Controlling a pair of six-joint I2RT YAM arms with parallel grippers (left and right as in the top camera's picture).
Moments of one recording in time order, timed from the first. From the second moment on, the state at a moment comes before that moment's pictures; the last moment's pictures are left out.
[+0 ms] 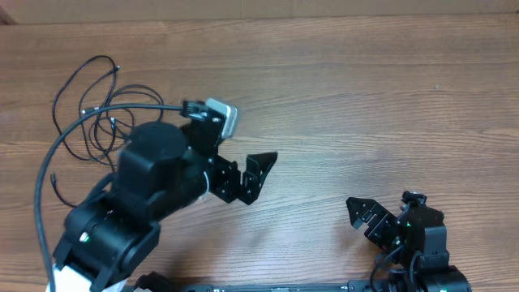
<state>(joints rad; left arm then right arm) -0.56 1.02 1.35 -0.90 0.24 -0.29 0.11 0.28 0.29 -0.82 -0.25 0.80</state>
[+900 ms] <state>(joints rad) -0.48 0.41 0.77 -0.02 0.25 -0.29 0.11 0.06 0.29 -0.07 -0.24 0.80</state>
